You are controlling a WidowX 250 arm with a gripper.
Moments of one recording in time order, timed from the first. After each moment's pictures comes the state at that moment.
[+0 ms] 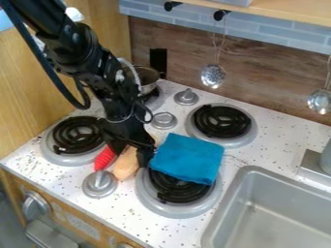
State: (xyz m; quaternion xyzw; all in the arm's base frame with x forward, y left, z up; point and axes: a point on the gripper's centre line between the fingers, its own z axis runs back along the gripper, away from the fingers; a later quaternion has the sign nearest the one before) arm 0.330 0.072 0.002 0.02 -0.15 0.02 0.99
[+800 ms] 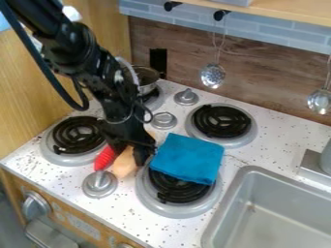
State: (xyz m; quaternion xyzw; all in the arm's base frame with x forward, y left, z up) arm 0.329 0.070 0.009 0.02 -0.17 0.04 0.99
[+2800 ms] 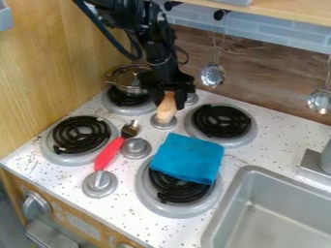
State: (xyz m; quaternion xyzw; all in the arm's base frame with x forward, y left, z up) arm 0.444 0.071 0.044 -0.04 -0.18 0.12 0.98
